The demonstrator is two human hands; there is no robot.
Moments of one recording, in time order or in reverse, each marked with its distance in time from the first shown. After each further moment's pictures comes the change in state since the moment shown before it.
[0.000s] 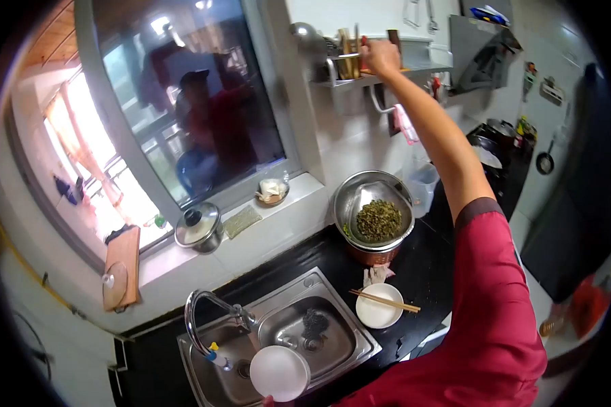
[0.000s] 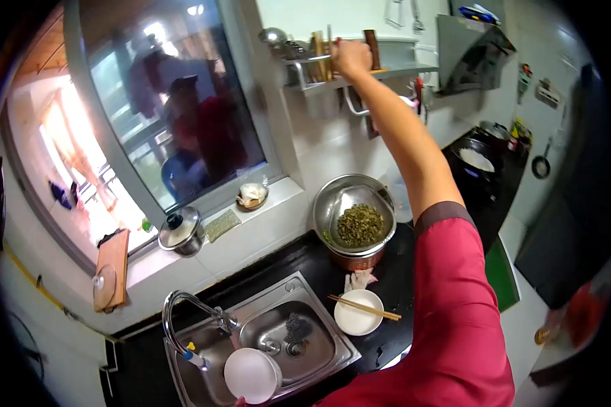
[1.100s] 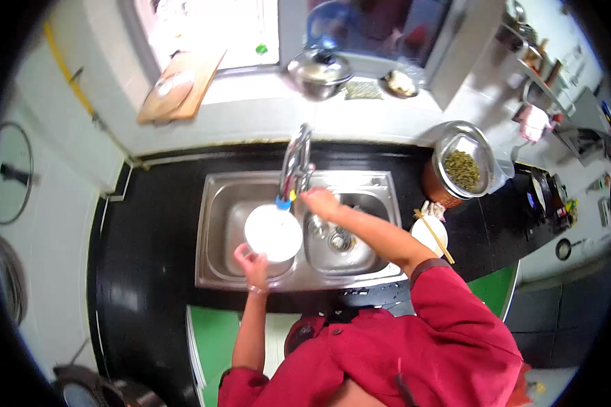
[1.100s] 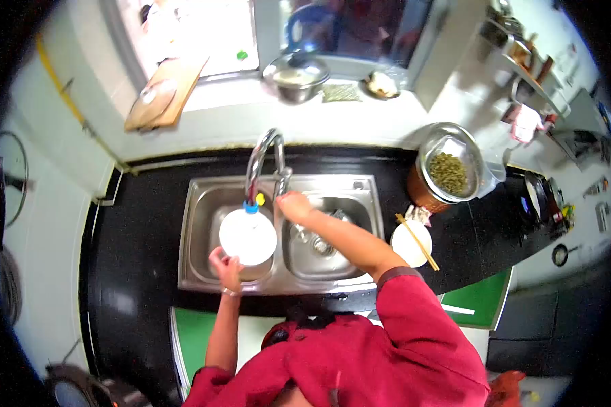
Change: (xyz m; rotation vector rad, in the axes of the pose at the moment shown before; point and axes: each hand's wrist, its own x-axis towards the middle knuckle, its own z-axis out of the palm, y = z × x) left_hand 0.035 0.121 -0.016 0.499 0.382 0.390; right_hand -0.637 -0.239 0.081 0.499 -1.043 -1.014
